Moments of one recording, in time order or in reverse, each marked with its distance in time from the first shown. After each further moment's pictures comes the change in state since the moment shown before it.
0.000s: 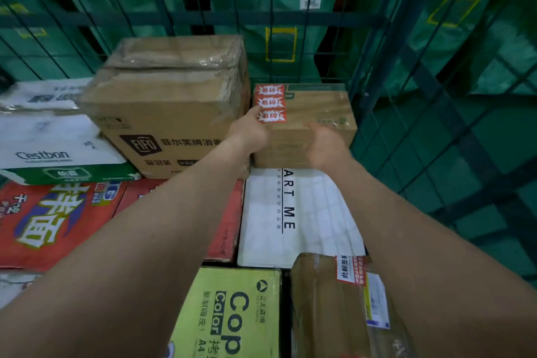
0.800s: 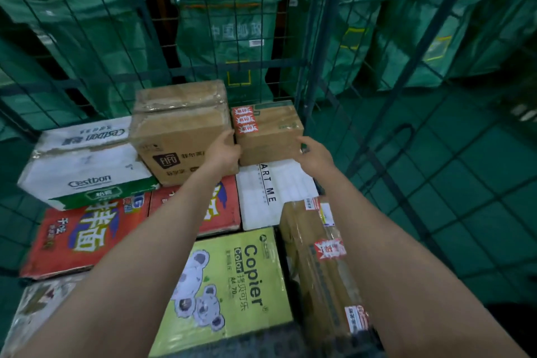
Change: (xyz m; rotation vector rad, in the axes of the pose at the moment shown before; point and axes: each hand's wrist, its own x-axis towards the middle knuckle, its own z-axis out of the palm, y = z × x) left_hand -0.214 0.015 -0.156 -0.175 -0.140 0.067; right_hand -0.257 -0.122 -0.119 0.390 0.107 0.230
